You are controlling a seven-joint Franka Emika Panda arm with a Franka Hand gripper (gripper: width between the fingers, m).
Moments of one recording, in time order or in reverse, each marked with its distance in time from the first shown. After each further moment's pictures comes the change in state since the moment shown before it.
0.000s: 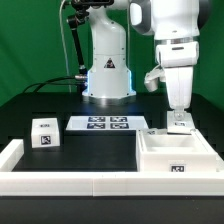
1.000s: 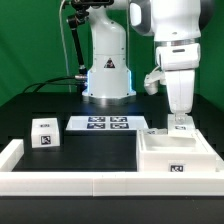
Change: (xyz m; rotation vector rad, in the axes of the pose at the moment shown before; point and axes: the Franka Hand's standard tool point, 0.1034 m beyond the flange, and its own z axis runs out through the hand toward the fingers) arm 0.001 0.026 0.002 0.010 0.003 -0.003
